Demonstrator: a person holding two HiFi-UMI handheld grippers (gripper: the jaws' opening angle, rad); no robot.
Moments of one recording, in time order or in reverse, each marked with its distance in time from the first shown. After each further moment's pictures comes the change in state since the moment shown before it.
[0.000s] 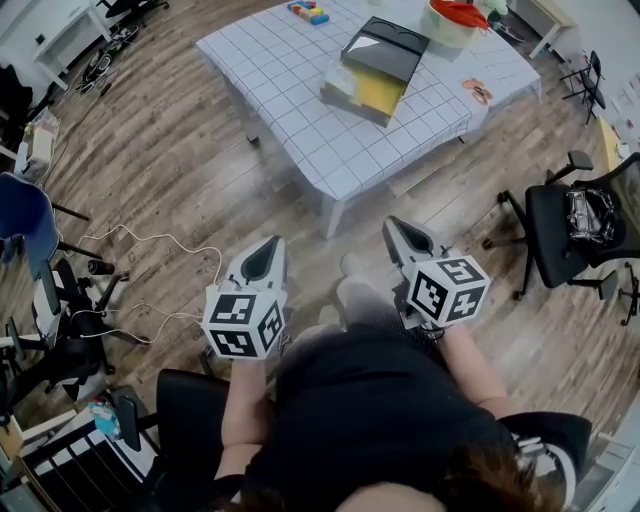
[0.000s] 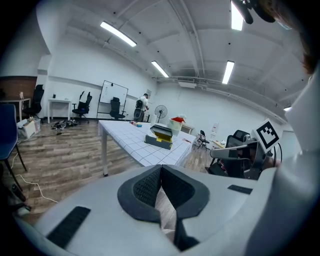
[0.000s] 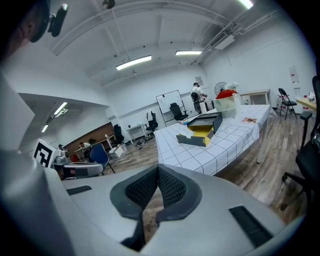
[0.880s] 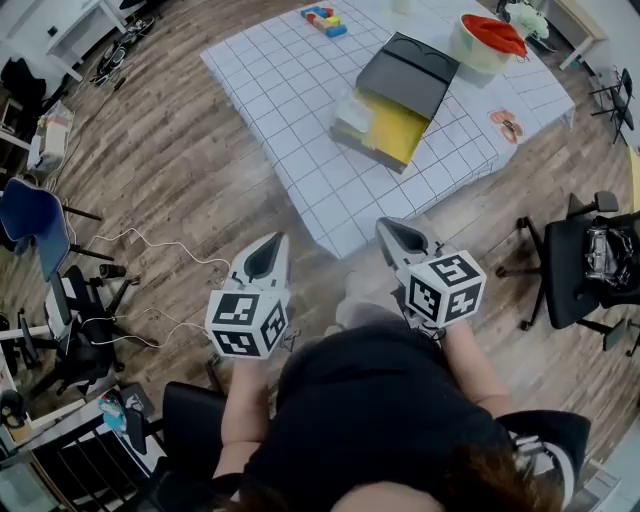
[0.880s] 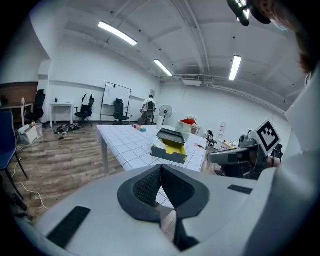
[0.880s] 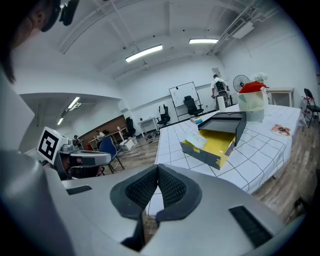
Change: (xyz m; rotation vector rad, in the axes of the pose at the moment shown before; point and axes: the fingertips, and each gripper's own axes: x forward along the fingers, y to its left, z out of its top) left arm 0.119 0.035 0.075 0.010 0.000 0.068; right arm 0.118 -0.056 0.066 -0.096 0.088 0.163
